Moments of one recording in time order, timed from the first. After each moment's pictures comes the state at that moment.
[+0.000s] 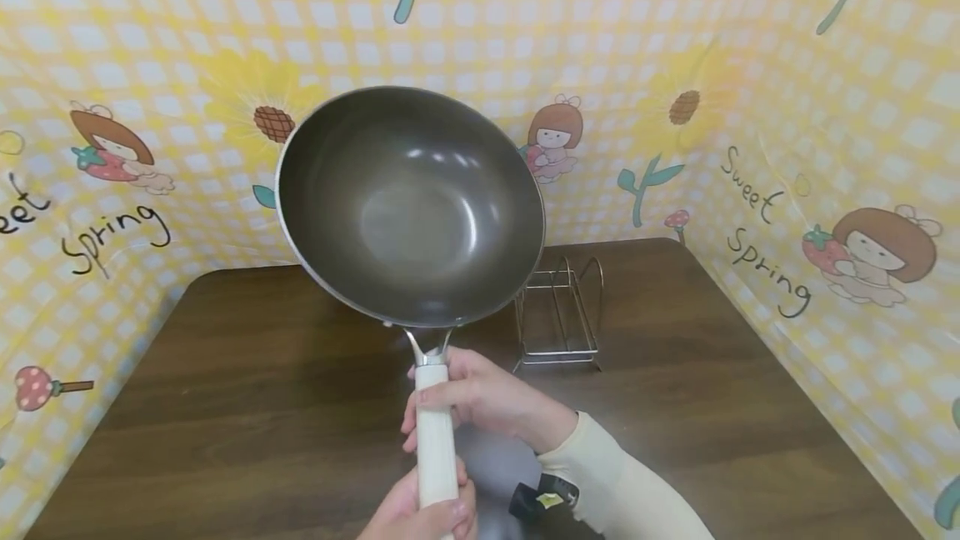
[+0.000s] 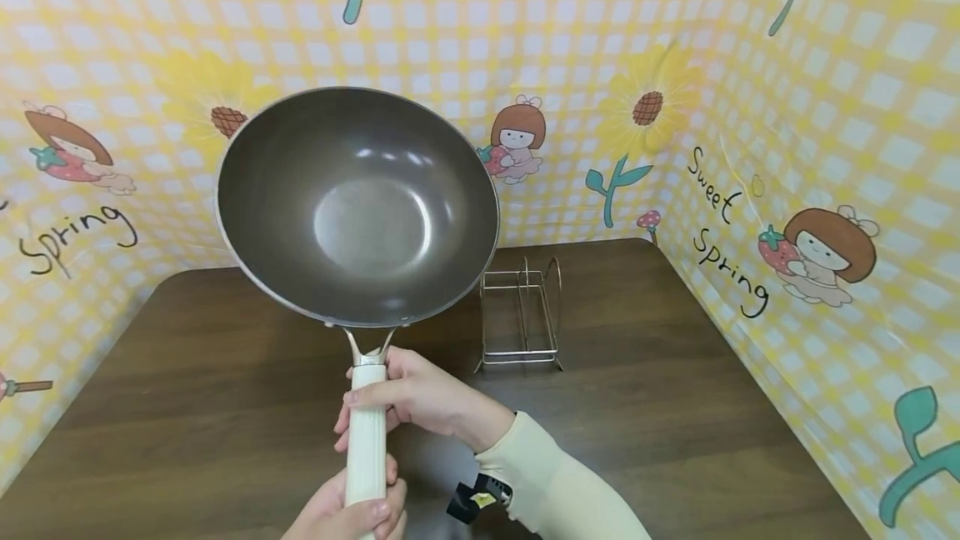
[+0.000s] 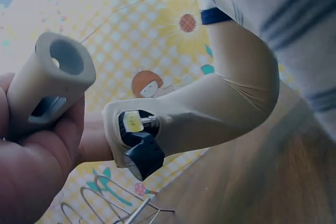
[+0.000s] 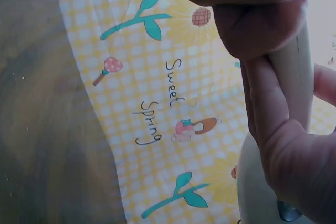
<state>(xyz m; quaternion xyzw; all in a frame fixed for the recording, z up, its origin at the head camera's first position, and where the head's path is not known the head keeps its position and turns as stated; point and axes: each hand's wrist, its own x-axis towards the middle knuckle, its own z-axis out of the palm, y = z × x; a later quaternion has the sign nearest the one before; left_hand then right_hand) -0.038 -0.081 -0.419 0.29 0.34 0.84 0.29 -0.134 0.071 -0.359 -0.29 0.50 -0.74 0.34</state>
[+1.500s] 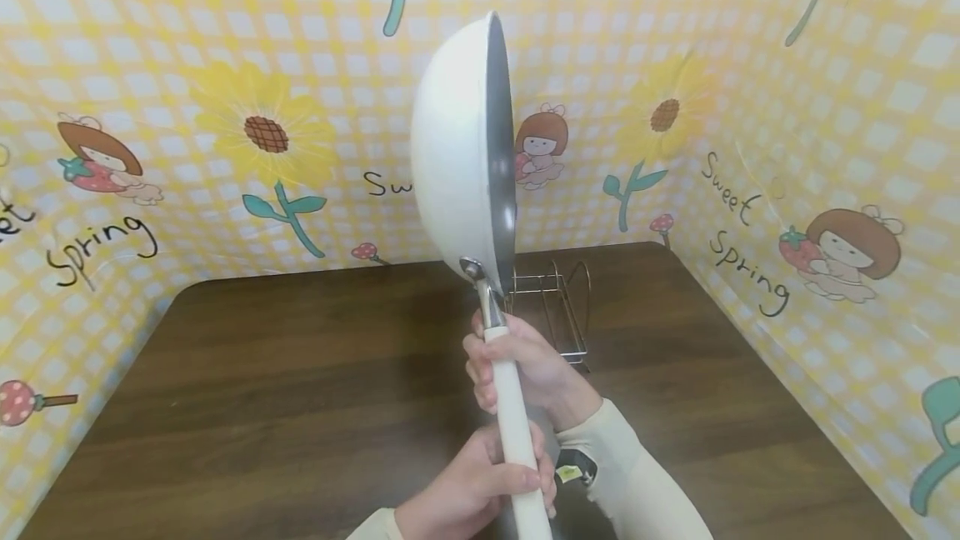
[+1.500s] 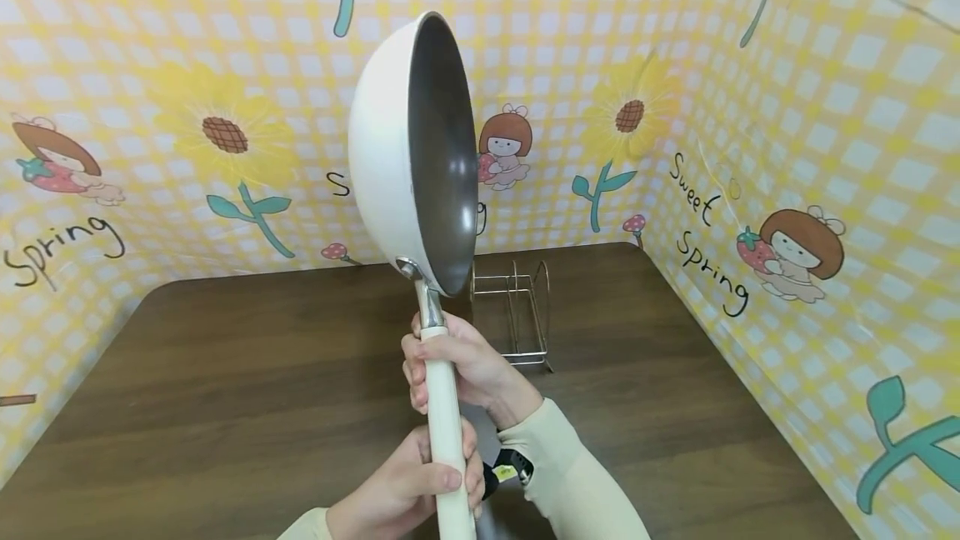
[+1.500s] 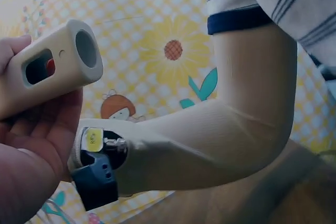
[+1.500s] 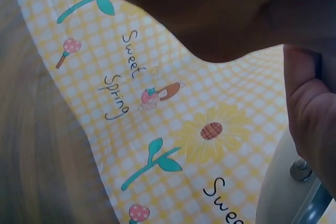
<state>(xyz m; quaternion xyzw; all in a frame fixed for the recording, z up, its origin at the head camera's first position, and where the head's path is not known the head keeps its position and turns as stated) -0.075 -0.009 -0.405 0.35 0.38 0.80 0.32 -0.157 0.120 -0.355 -0.37 0.32 -0.81 0.31</state>
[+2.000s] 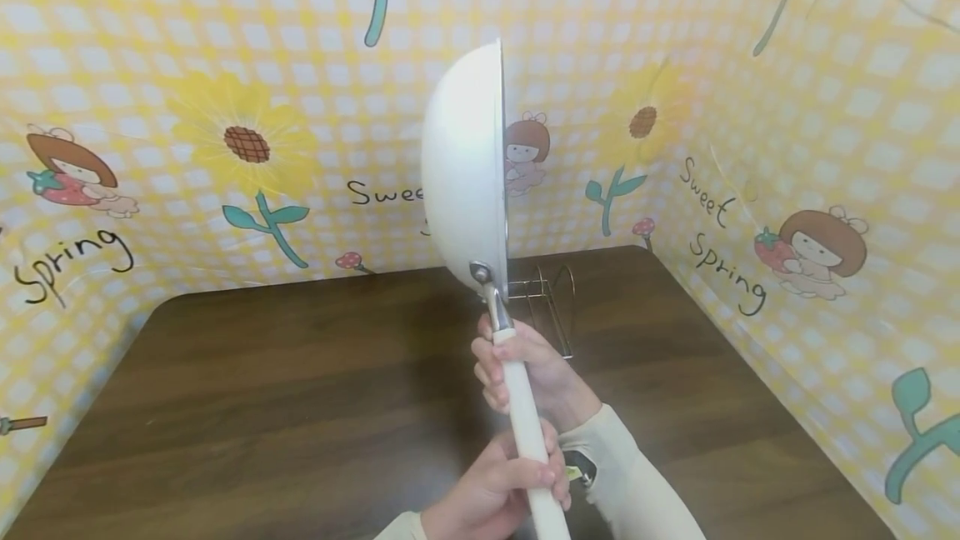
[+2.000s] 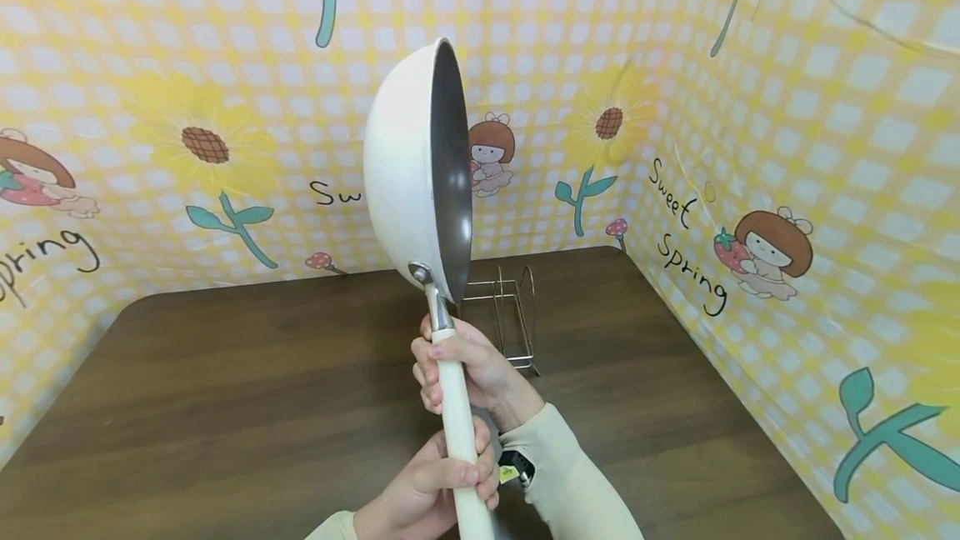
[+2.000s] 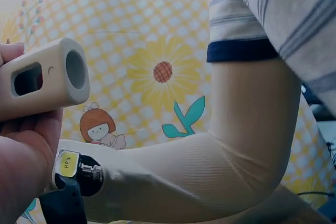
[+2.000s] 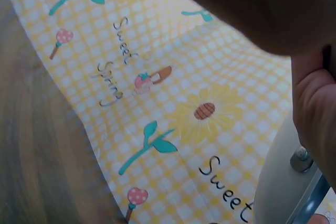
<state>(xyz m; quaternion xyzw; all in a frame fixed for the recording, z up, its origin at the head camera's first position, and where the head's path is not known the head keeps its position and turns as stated) -0.078 0.024 -0.416 0.34 0.31 0.82 0.34 -0.159 0.139 -0.365 -0.39 0.29 -0.83 0.29</state>
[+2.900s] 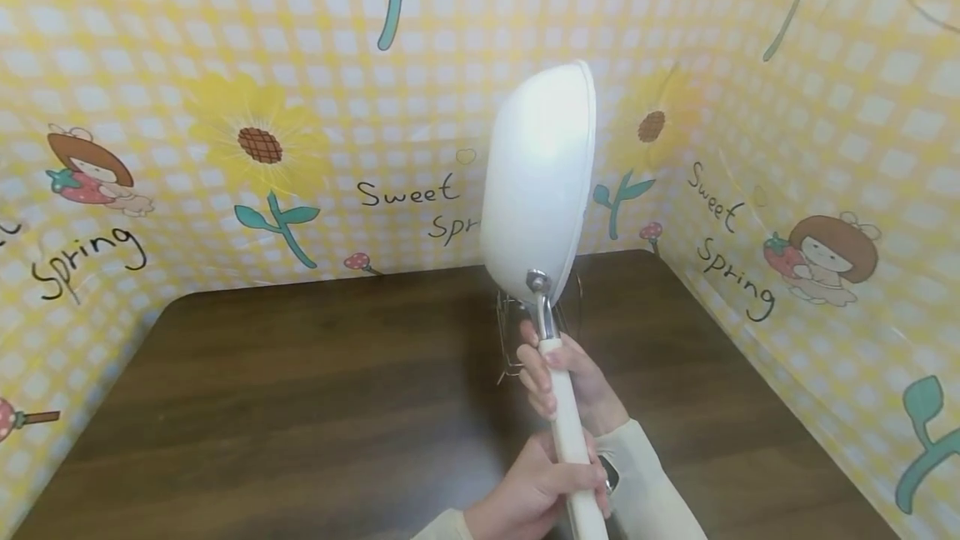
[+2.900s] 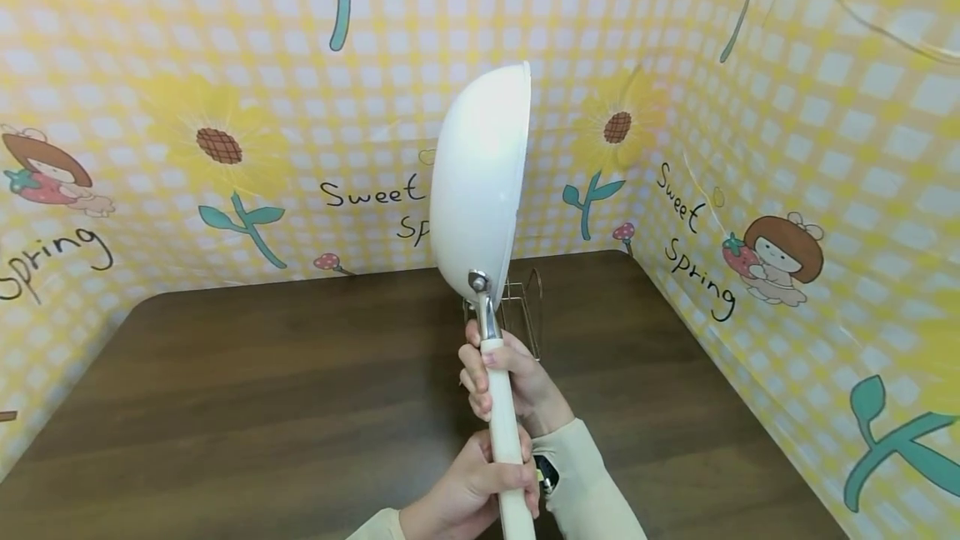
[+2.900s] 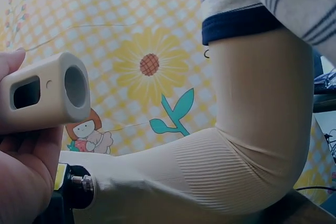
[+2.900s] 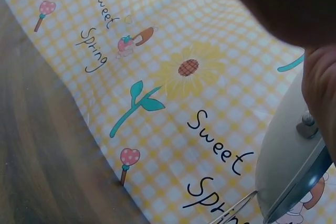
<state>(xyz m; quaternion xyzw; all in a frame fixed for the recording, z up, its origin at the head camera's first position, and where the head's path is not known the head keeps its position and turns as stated) -0.071 0.055 -0.415 0.26 0.38 0.83 0.33 -0.160 0.169 -0.387 -0.43 0.23 -0.83 0.28</state>
